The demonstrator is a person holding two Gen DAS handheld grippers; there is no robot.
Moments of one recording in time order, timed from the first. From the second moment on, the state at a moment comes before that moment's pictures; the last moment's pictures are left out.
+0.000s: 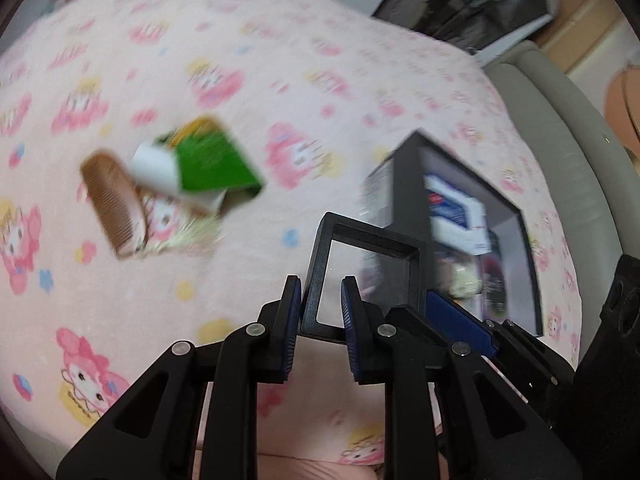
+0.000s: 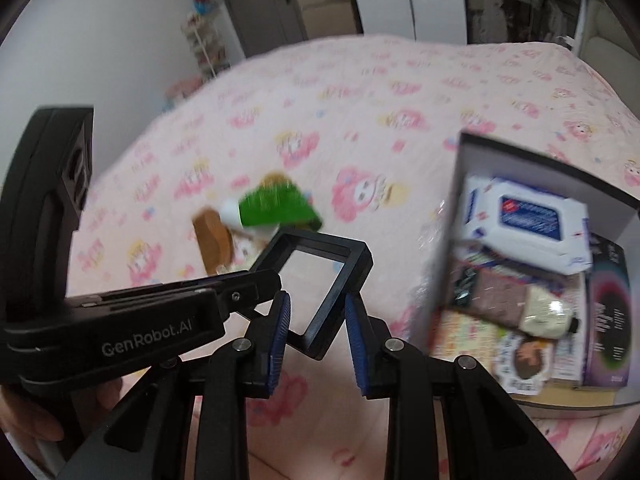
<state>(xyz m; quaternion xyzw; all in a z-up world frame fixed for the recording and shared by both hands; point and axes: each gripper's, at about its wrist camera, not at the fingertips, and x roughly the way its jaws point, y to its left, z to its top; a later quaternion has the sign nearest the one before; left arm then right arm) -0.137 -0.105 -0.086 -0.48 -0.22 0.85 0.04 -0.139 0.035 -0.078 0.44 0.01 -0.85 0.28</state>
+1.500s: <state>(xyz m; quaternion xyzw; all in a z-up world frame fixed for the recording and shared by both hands) -0.205 0.041 -0.123 -0.59 -0.11 0.80 0.04 -0.212 0.200 -0.139 0.52 -0.05 -0.82 0.22</state>
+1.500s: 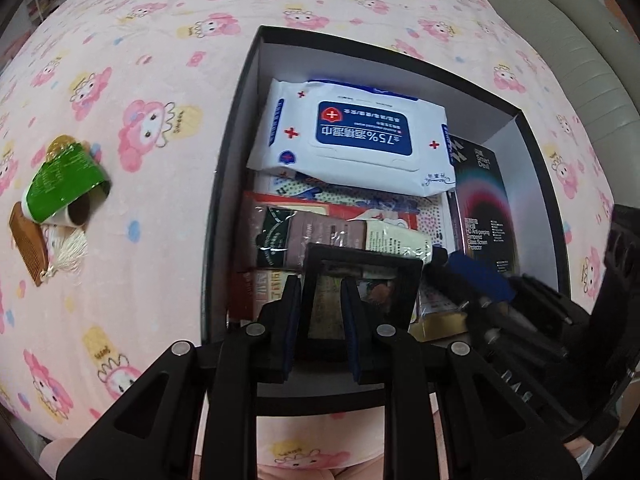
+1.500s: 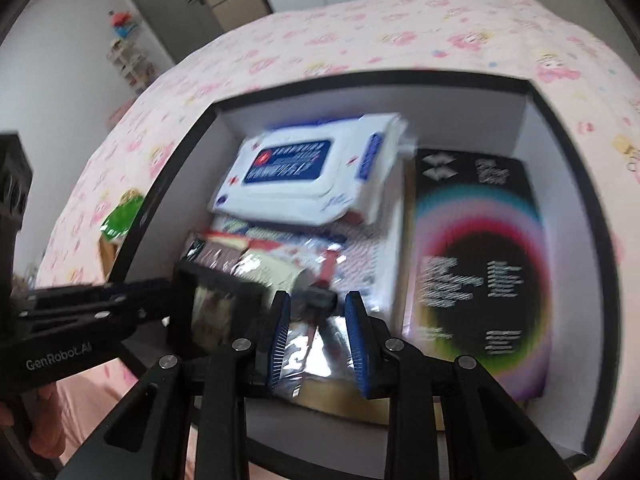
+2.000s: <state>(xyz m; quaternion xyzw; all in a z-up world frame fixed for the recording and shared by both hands) -0.238 0.037 -0.124 -0.59 -0.12 0.80 0.04 -0.222 0.199 -0.139 0.52 -0.05 -0.83 0.20</state>
